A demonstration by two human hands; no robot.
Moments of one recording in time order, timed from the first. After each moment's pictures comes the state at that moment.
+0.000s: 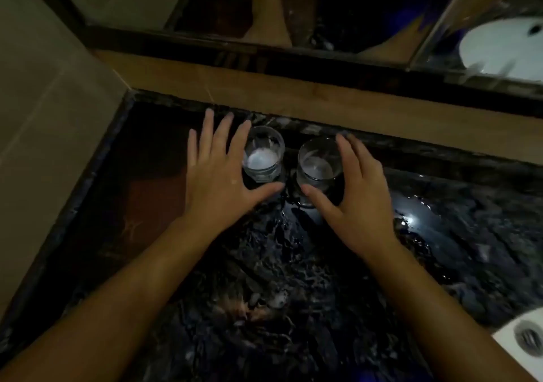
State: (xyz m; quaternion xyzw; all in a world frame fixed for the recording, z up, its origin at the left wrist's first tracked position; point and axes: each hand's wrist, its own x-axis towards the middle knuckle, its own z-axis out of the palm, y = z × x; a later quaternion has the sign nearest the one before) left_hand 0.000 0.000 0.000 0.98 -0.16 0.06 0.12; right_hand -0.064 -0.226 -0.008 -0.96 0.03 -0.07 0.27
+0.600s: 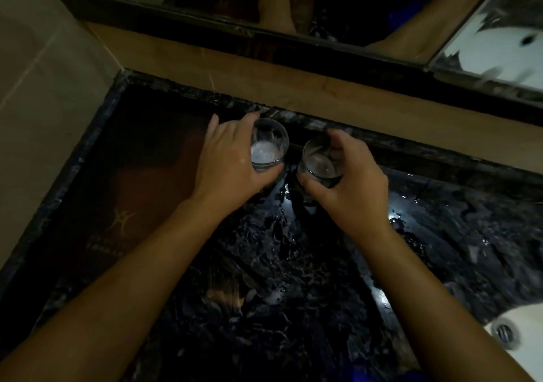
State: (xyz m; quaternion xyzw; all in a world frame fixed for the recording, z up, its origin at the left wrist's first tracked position) left_hand 0.020 -0.010 -0.010 0.96 -0.15 0.04 0.24; right_hand -0.044 -0.220 -0.001 -0.95 0.05 -0.07 0.31
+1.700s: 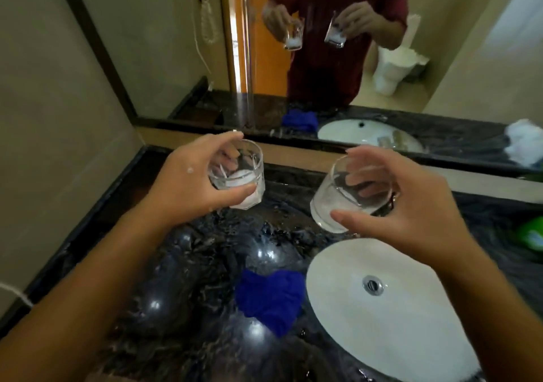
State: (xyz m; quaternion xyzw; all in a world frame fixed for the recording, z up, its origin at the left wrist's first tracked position) left_hand -0.273 -0.099 0.305 0.88 -0.30 0.10 0.36; right_hand -0.386 -0.402 0.331 -0.91 -0.09 -0.16 0.37
